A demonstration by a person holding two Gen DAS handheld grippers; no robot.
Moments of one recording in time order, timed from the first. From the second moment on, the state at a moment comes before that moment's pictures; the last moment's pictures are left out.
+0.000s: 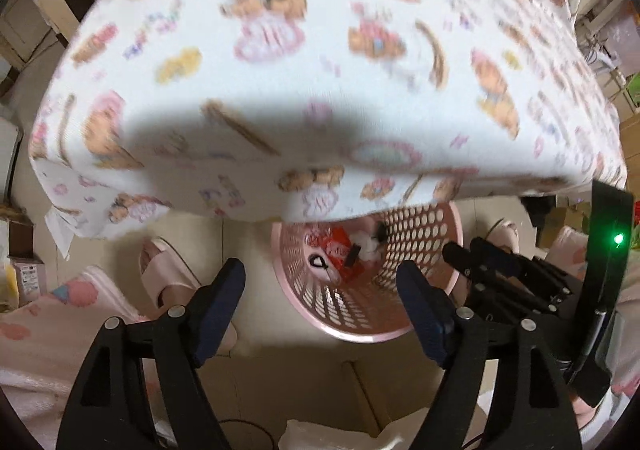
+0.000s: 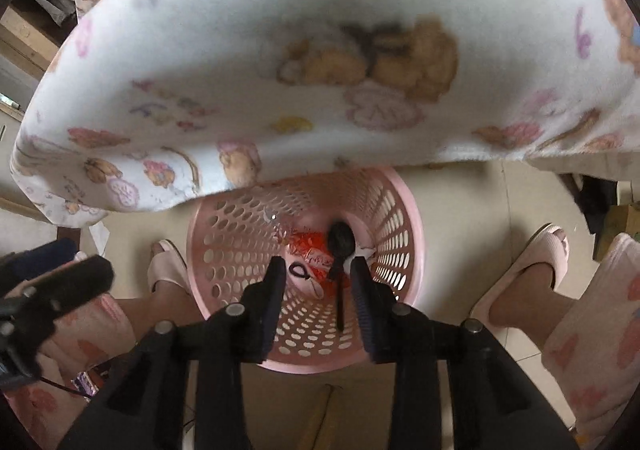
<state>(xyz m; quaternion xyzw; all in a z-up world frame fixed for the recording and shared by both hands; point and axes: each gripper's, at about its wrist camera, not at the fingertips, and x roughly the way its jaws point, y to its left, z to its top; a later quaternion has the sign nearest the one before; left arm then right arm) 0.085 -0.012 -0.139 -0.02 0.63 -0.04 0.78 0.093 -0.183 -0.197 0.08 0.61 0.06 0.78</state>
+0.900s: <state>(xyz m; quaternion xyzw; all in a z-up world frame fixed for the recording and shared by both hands) 0.059 0.007 -0.026 0.01 0.39 -0.02 0.92 0.054 -0.184 -0.062 0.02 0.39 0.06 0.92</state>
